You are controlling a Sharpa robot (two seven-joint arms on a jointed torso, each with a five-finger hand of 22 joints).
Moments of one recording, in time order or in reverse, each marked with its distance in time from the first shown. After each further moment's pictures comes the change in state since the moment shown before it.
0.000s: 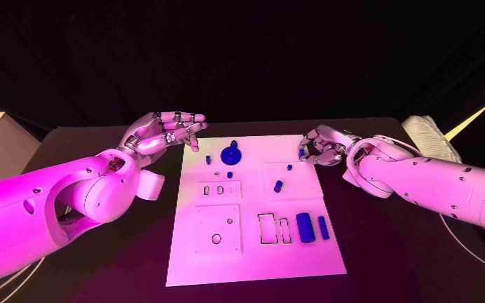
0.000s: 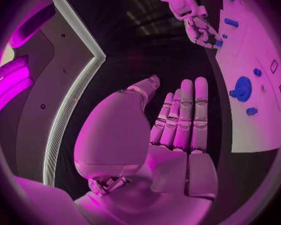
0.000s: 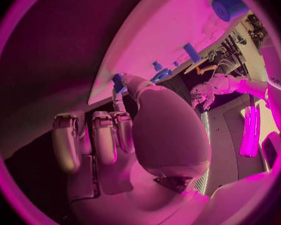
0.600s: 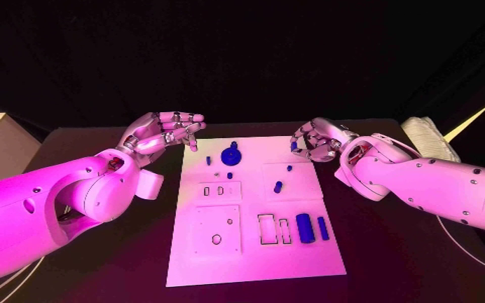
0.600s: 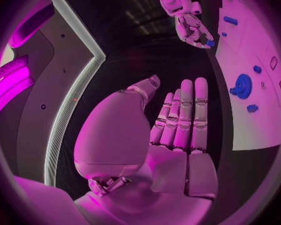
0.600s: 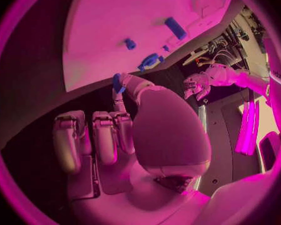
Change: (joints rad) left arm 0.000 0.000 0.000 -0.012 0.000 0.000 0.000; left_hand 0.000 0.000 0.003 -0.003 0.000 0.000 0.000 0.000 0.000 0.000 0.000 0.000 0.000 -0.004 -0.004 0.000 -0.002 0.000 -0.009 0.001 0.005 0.002; right arm 0.036 -0.043 0.005 0.202 -0.002 -0.122 -0.130; right_hand 0.000 0.021 0.047 -0.017 -0.046 0.006 -0.002 0.012 0.002 0.001 -0.001 0.008 0.001 0.004 -0.003 0.000 0.000 0.000 0.000 -0.007 0.020 0.001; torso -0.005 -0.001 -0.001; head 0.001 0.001
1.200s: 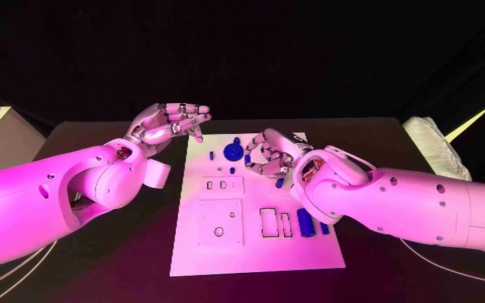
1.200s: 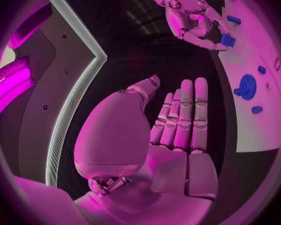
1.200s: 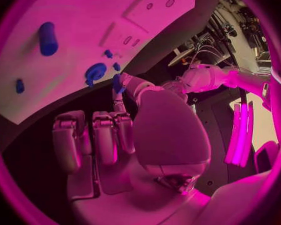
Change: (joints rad) left arm 0.000 0.025 0.000 -0.031 0.000 0.000 0.000; left_hand 0.000 0.000 0.000 0.000 0.000 0.000 0.000 0.000 0.000 0.000 0.000 0.000 0.000 0.000 0.000 0.000 0.000 0.000 0.000 0.000 0.000 0.000; right arm -0.028 0.152 -0.010 0.224 -0.126 -0.066 -0.273; right_hand -0.008 0.010 0.011 -0.003 -0.028 -0.005 0.001 0.000 0.000 0.000 0.000 -0.004 0.000 0.000 0.000 0.000 0.000 0.000 0.000 0.000 0.000 0.000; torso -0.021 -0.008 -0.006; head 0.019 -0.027
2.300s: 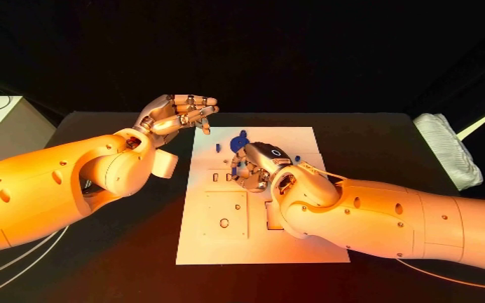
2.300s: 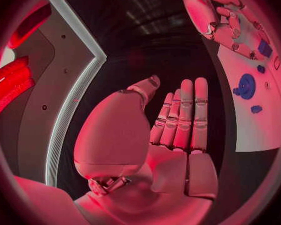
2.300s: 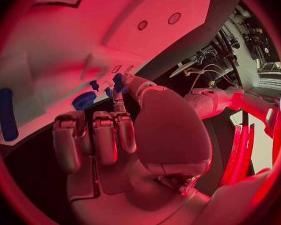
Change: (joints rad) left arm 0.000 0.006 0.000 -0.010 0.000 0.003 -0.007; left_hand 0.000 0.000 0.000 0.000 0.000 0.000 0.000 0.000 0.000 0.000 0.000 0.000 0.000 0.000 0.000 0.000 -0.001 0.000 0.000 0.000 0.004 0.002; right arm -0.089 0.171 -0.016 -0.087 -0.187 -0.006 -0.152; right_hand -0.028 -0.017 0.000 0.000 0.001 0.005 -0.001 0.017 0.000 -0.004 -0.004 -0.005 0.000 -0.003 -0.003 0.000 0.001 0.000 0.000 0.000 -0.001 0.000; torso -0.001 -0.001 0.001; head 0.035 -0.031
